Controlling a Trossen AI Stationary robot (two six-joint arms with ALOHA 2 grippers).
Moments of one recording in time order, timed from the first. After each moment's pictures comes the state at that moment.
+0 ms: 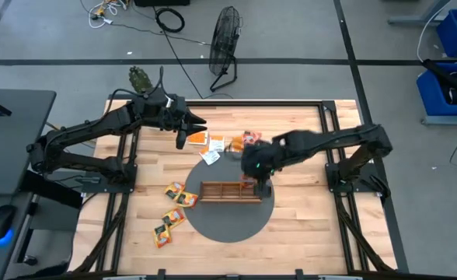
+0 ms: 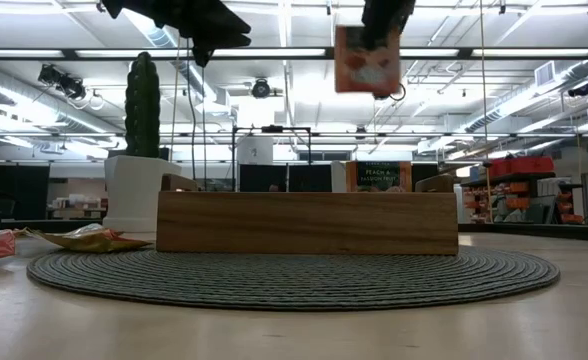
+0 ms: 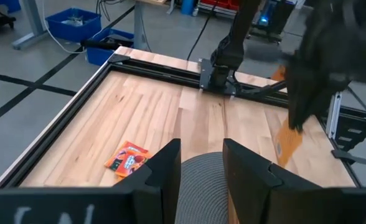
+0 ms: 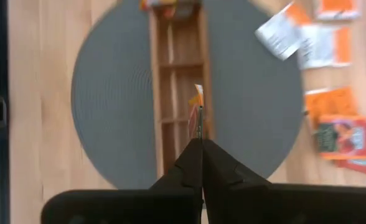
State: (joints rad) left arm 0.42 1.12 0.99 -0.20 0.33 -0.06; right arm 0.17 1.69 1.67 -1.12 0.02 0.21
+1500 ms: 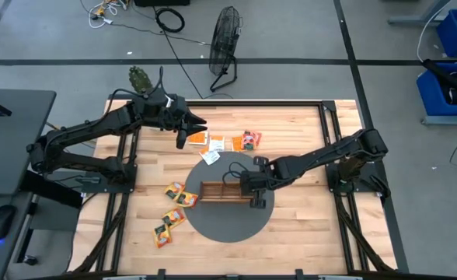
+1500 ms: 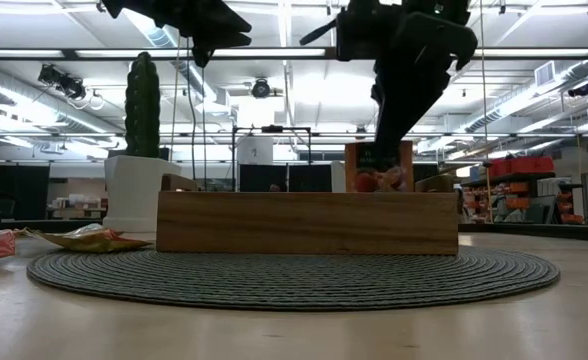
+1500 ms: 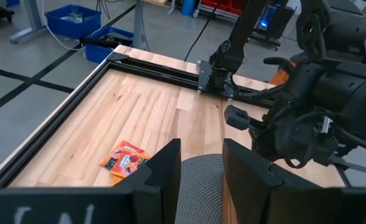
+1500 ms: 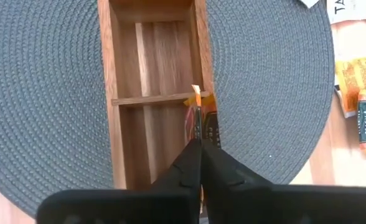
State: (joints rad) left arm 0.42 1.12 0.99 -0.20 0.33 -0.10; right arm 0.22 1.73 1.27 -0.75 0.20 0.27
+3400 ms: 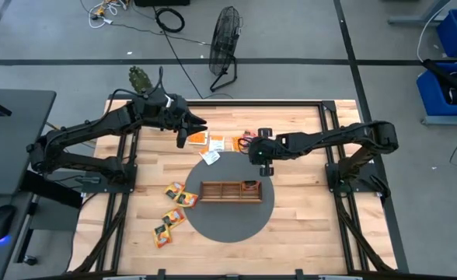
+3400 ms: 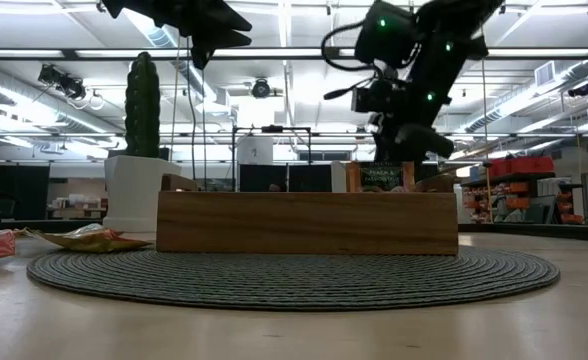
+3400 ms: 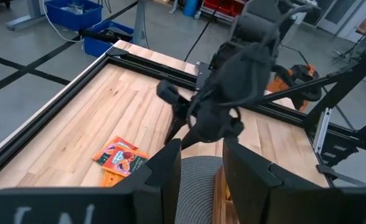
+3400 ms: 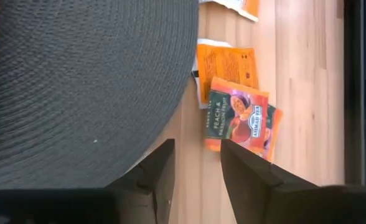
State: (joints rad) left arm 0.42 1.12 0.99 -0.19 0.33 -0.17; right arm -0.11 1.59 0.96 -0.44 0.29 -0.30
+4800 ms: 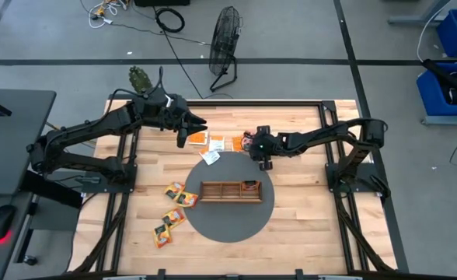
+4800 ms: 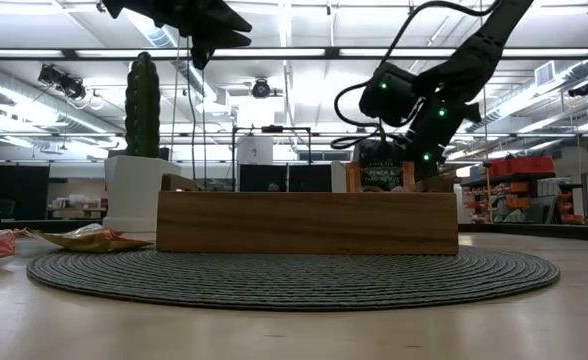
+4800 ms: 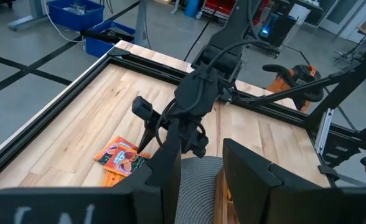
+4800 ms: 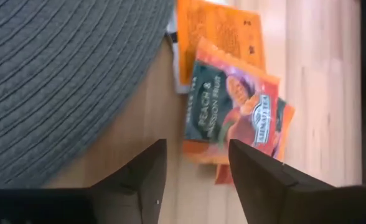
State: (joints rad) left arm 0.42 1.12 0.99 -0.19 0.33 -0.17; right arm -0.24 1.71 0.77 -0.03 0.26 -0.51
